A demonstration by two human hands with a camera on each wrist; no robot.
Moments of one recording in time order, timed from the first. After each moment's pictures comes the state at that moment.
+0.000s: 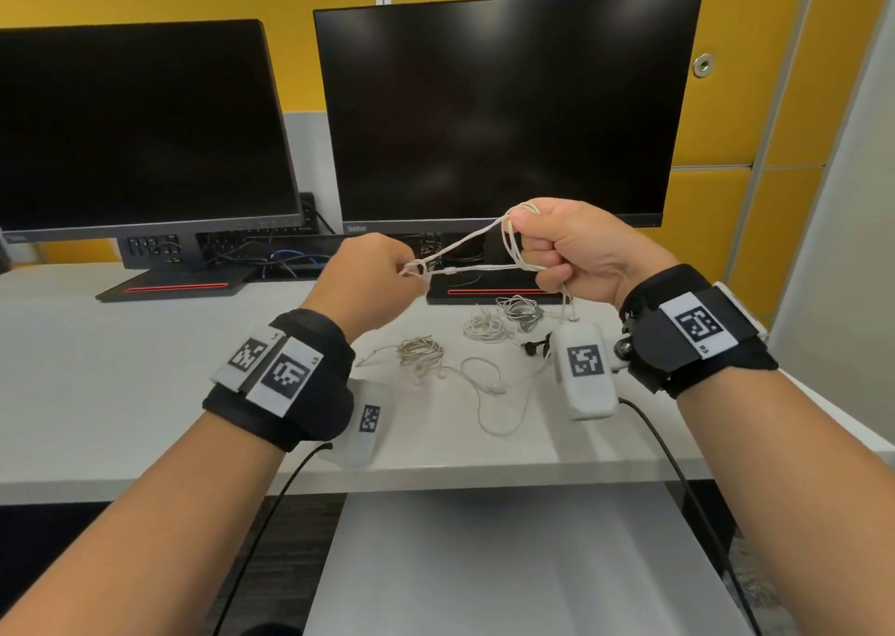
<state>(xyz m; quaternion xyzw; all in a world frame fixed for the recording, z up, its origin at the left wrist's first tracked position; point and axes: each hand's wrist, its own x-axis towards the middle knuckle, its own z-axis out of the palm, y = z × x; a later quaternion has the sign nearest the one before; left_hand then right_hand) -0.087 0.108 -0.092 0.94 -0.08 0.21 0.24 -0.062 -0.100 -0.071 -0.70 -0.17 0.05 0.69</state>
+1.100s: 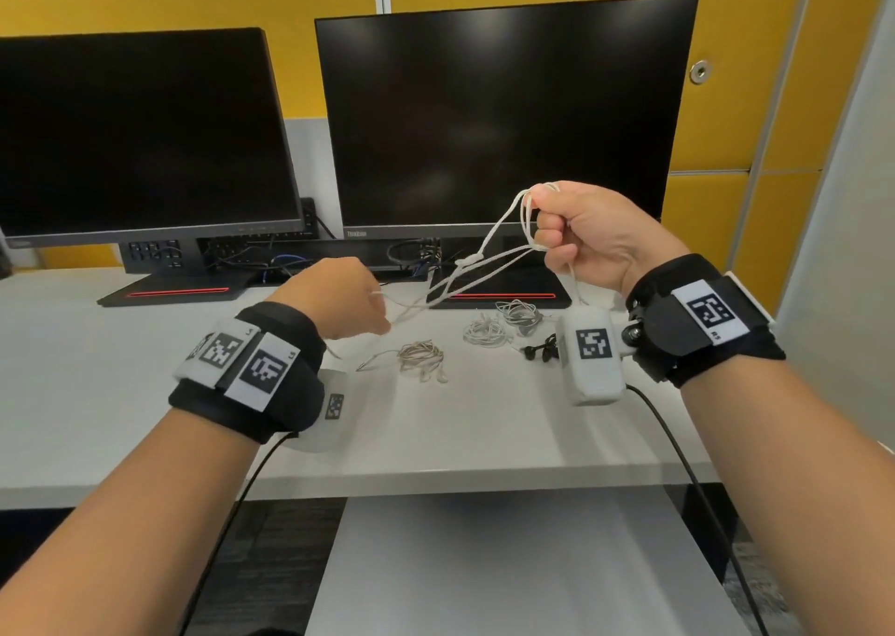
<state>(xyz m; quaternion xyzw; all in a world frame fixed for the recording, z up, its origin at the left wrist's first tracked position) -0.078 0.139 -0.086 1.00 -0.03 0.04 0.05 -0.059 -0.108 -0.060 -0.65 -0.13 0.00 0.75</state>
